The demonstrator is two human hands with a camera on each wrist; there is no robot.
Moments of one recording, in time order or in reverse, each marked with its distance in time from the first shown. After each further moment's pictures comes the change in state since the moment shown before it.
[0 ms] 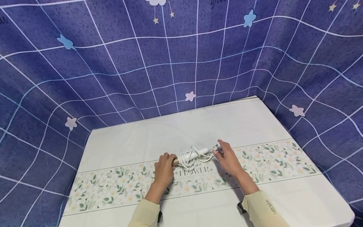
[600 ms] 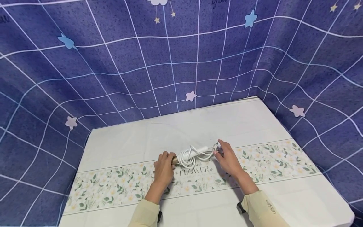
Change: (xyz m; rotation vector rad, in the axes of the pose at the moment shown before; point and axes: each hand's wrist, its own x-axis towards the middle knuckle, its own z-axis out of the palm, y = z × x) left_hand 0.000 0.001 -0.003 0.000 0.043 -0.002; right_hand 0.000 -0.004 0.002 -0.002 0.009 0.017
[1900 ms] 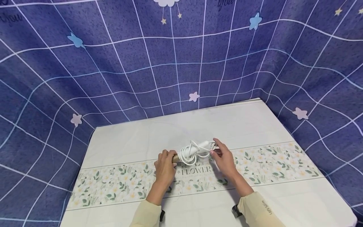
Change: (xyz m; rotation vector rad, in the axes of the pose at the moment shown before) left_hand -0.007 0.013 -0.016 -0.088 0.109 -0.045; right_hand -0.002 -0.017 0.022 0.243 0.137 -0.152
